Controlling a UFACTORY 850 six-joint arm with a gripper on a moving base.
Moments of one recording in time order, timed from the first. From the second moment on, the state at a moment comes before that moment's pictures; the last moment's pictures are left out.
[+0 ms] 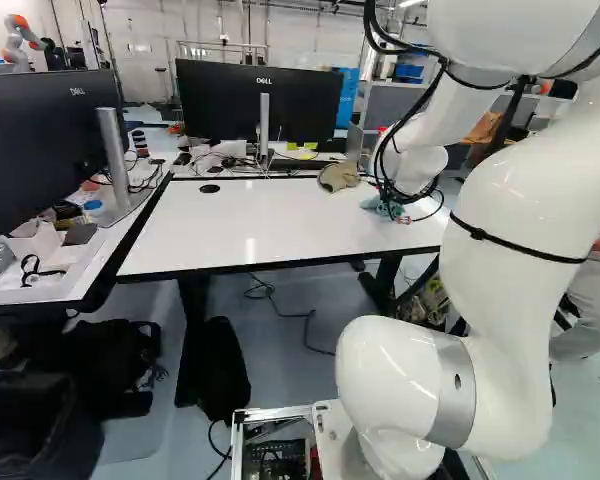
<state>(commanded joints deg) -23.6 -9.5 -45.3 0.0 10.7 0.0</state>
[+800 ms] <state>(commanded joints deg) -23.6 -14.2 -46.3 0.0 10.7 0.0</state>
